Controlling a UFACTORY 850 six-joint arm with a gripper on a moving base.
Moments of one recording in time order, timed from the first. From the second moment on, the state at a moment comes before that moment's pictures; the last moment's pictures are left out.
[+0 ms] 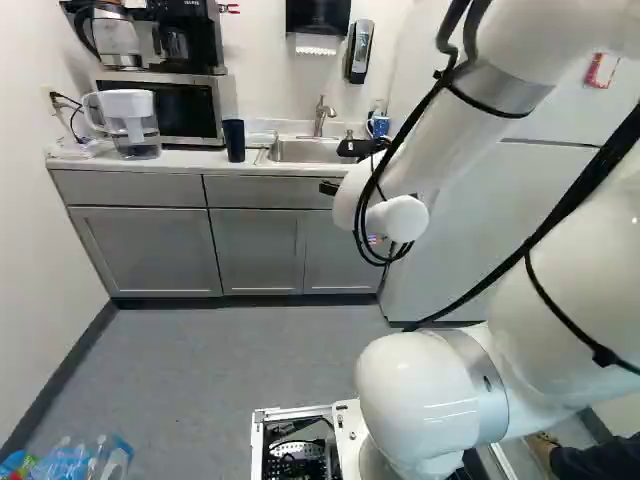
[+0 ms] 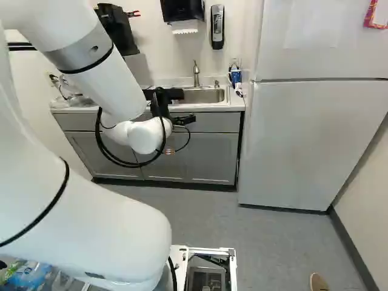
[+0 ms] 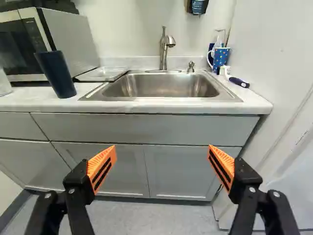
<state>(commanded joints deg) 0.0 12.2 -19.0 0.0 44.6 0.0</state>
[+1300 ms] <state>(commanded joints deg) 0.0 11.0 -28.6 0.0 36.4 0.0</state>
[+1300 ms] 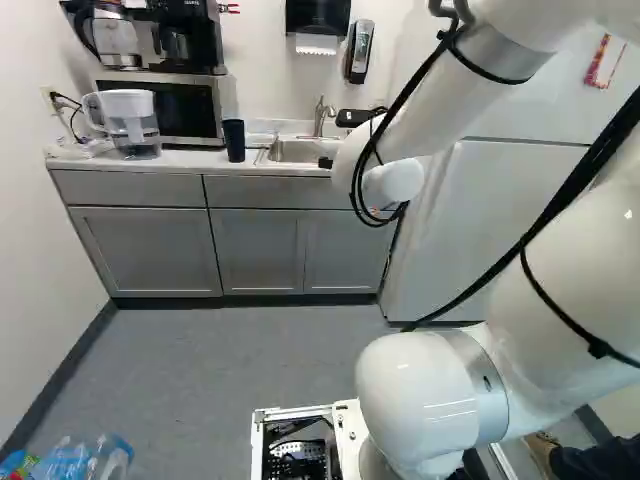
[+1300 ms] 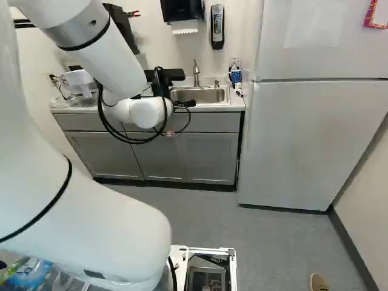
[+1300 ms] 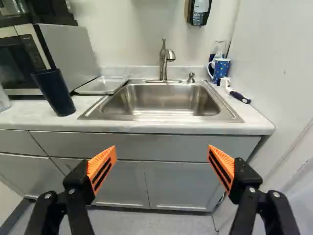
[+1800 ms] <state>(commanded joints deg) 0.0 10.4 -32.4 0.0 34.6 0.0</state>
